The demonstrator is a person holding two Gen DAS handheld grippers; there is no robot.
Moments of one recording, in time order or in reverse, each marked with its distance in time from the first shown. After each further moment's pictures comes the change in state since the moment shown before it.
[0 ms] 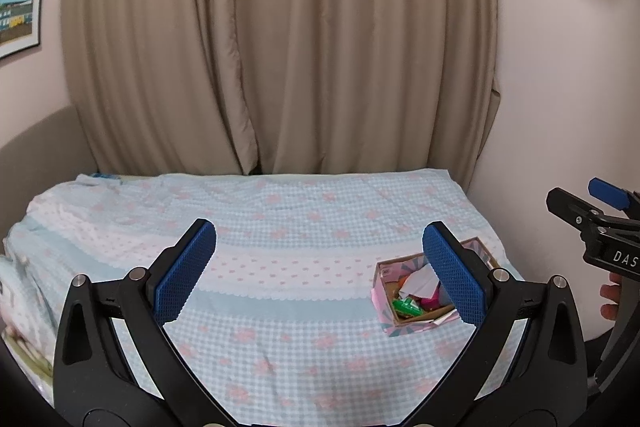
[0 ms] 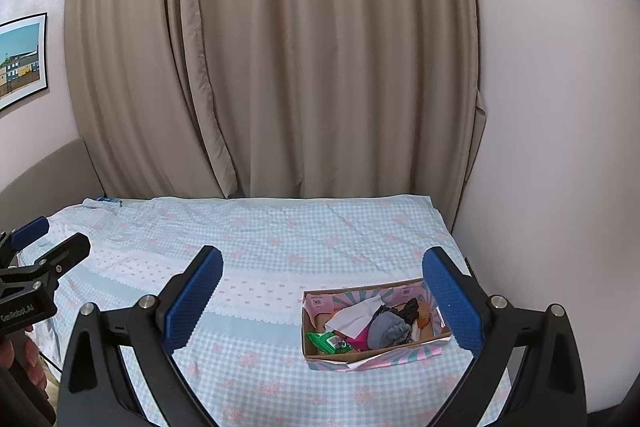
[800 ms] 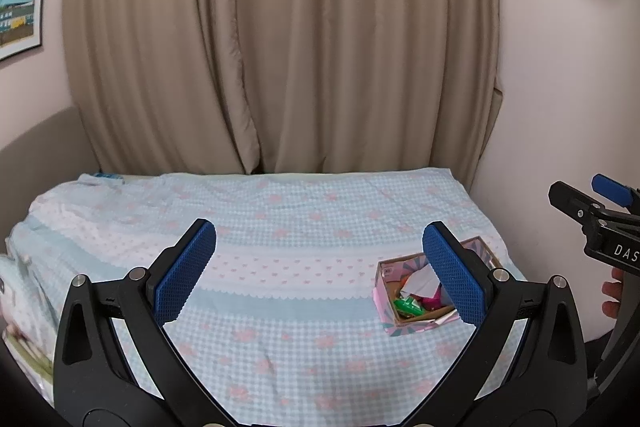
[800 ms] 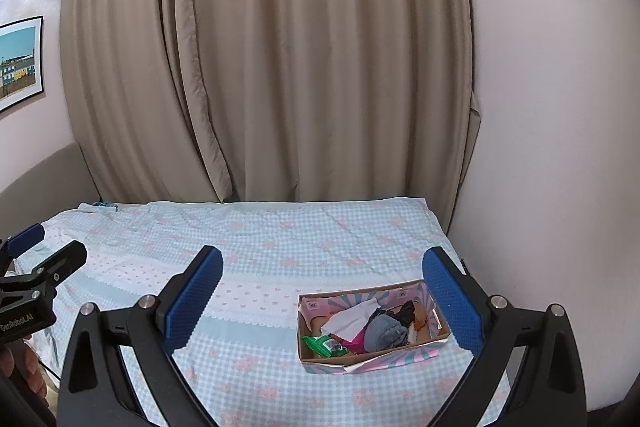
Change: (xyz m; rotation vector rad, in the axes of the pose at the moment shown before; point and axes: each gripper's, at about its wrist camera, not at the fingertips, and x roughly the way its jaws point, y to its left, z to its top) left arm 0.002 -0.002 0.000 0.000 0.008 0.010; right arm -0.002 -0.010 0.004 0.005 -0.011 -0.012
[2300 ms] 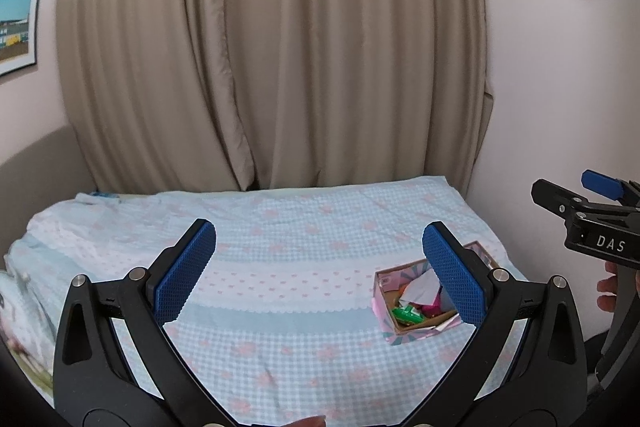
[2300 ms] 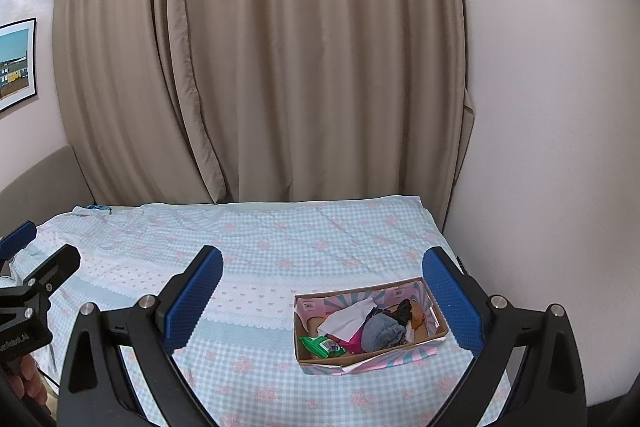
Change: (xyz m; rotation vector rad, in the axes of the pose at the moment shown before) left arm -0.004 -0.006 -0.007 0.043 -0.062 -0.022; right arm 0.003 -0.003 -0.001 0.007 0.002 -0.018
